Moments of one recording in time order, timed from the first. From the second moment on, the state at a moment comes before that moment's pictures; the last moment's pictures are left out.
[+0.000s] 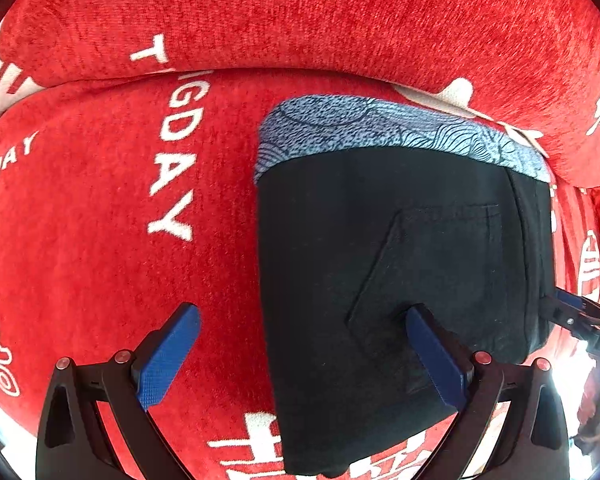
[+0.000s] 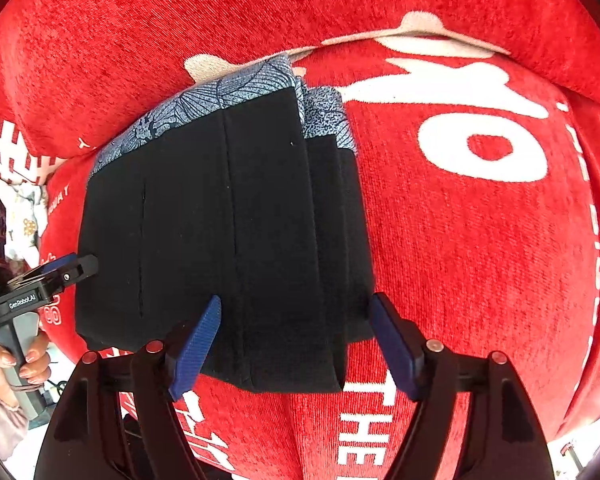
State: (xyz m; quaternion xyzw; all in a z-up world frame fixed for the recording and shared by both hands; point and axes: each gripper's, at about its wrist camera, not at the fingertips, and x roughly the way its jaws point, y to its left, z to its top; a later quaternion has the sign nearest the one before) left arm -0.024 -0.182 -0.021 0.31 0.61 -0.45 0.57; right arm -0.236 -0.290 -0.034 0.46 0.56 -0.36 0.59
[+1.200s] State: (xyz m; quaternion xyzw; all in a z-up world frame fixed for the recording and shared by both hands) left arm -0.023 -0.215 -0.037 0.22 0.64 -0.55 0.48; right arm -0.295 -0.362 -0.065 0.62 0.41 -0.26 0.61
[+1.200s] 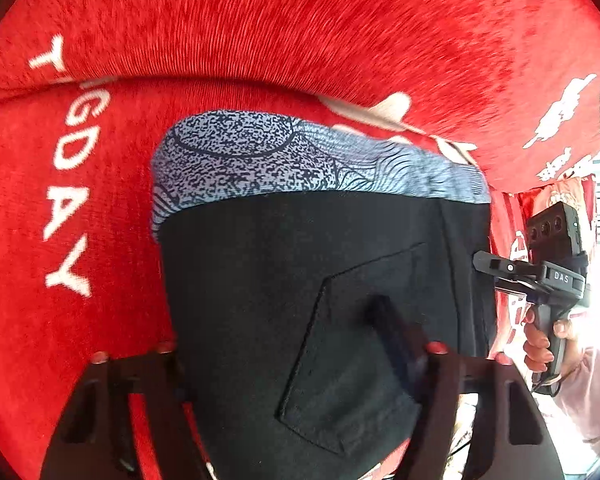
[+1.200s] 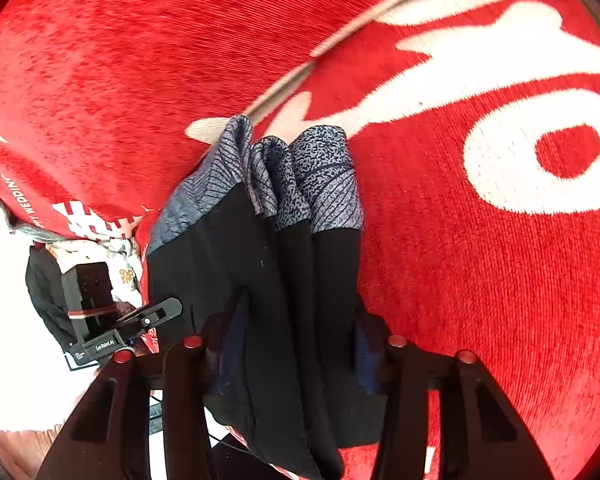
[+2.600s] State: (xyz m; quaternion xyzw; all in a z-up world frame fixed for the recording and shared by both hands) left arm 0.002 -0.100 0.017 0.29 0.54 -0.53 0.58; right arm -0.149 -0.214 -0.019 0.39 0.57 -0.32 0.65
